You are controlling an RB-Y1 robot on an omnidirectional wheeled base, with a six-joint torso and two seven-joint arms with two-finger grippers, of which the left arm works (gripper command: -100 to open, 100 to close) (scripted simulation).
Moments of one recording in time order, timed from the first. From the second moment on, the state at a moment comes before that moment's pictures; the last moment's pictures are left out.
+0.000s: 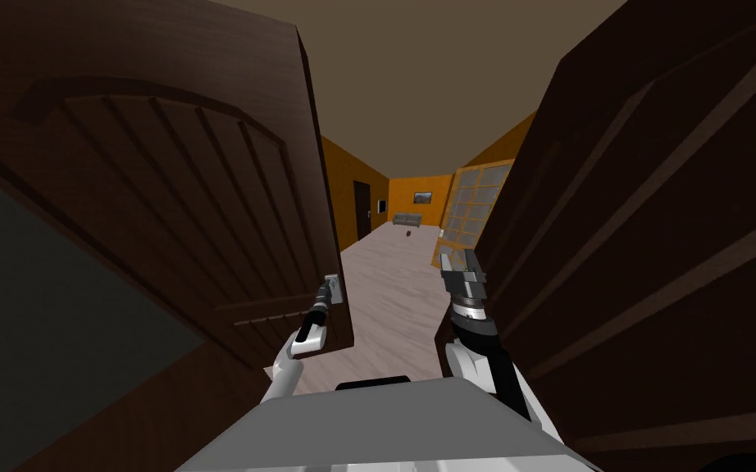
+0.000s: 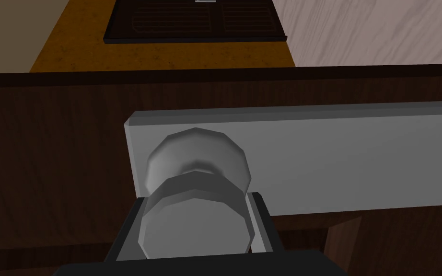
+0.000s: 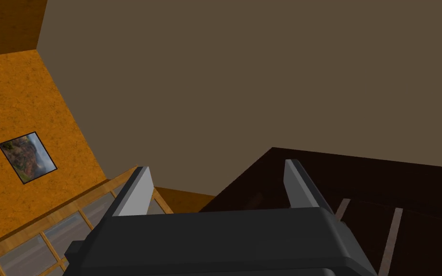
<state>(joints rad) -0.10 0.05 0.12 -1.17 -0.01 -0.29 0.05</state>
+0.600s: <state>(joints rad) -0.10 0.02 0.20 -1.17 -0.01 -0.30 0.01</state>
